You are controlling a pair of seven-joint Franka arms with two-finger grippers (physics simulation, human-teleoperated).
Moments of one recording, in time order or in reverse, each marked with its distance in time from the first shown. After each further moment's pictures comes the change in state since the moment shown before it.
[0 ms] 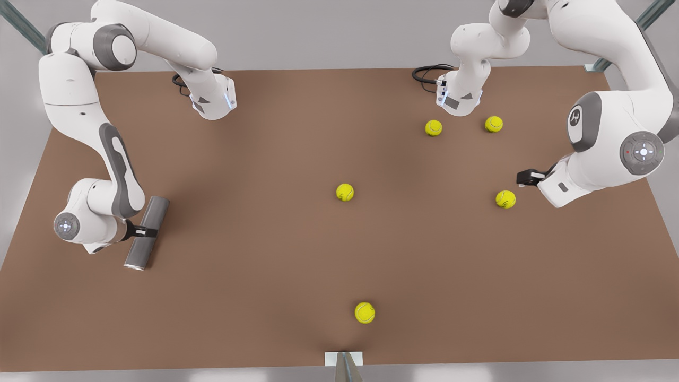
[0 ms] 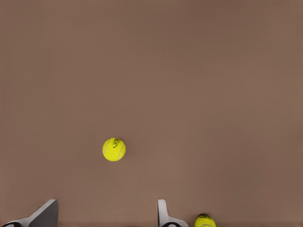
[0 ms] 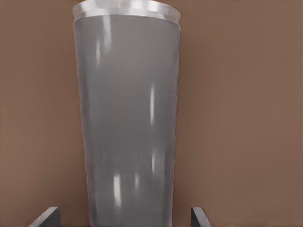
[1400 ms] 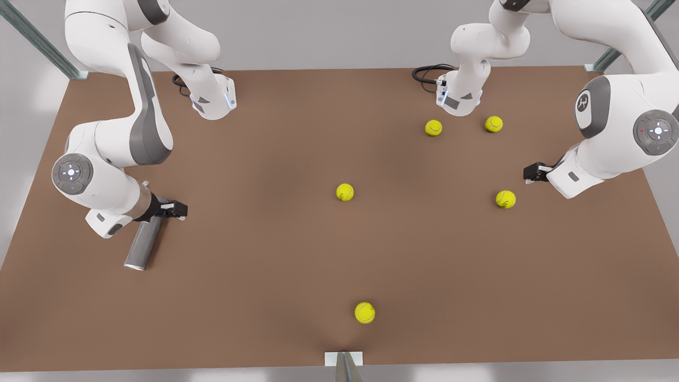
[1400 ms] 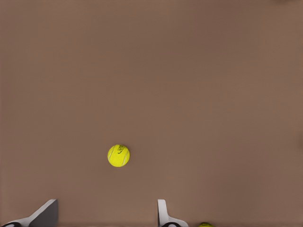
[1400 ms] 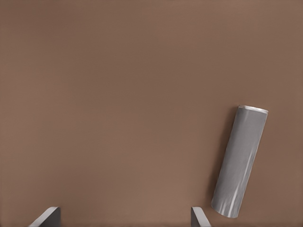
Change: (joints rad) left arm -0.003 -0.044 0.009 0.003 0.003 0.023 0.000; right arm 0.376 -0.331 0.008 0.292 0.149 -0.436 0.047
